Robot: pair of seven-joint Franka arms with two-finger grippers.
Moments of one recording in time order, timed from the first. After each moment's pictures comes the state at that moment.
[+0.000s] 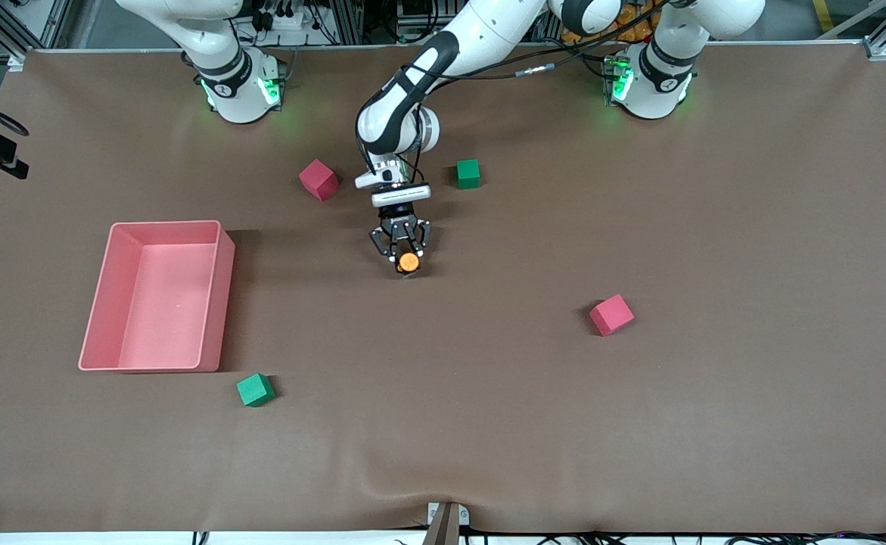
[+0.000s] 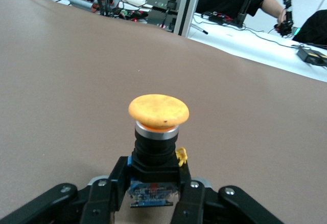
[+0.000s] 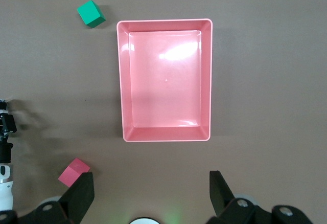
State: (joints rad) left arm -1.29 1.06 0.14 -1.34 1.30 2.07 -2.54; right arm -0.10 -0.04 -0.05 -1.53 0.01 1.44 -0.15
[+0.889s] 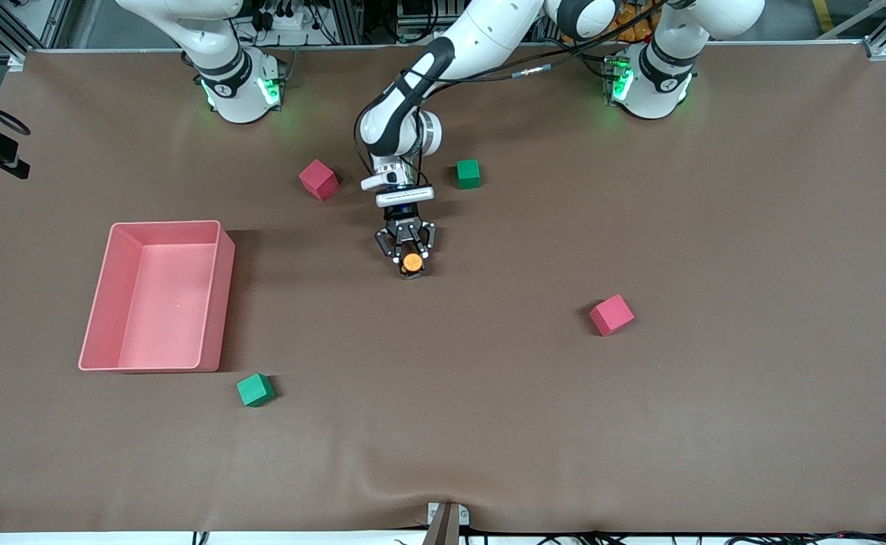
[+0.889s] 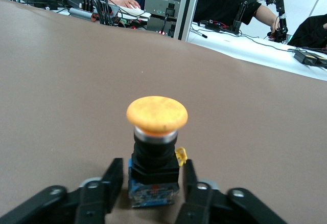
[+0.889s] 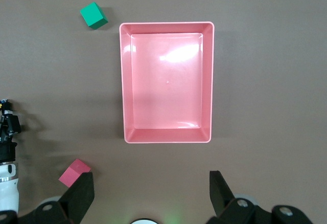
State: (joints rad) left arm -1.31 1.09 0.13 -1.35 1.35 2.03 -2.58; right arm -0.10 -0.04 -0.04 -1.53 0.01 1.44 -0.15
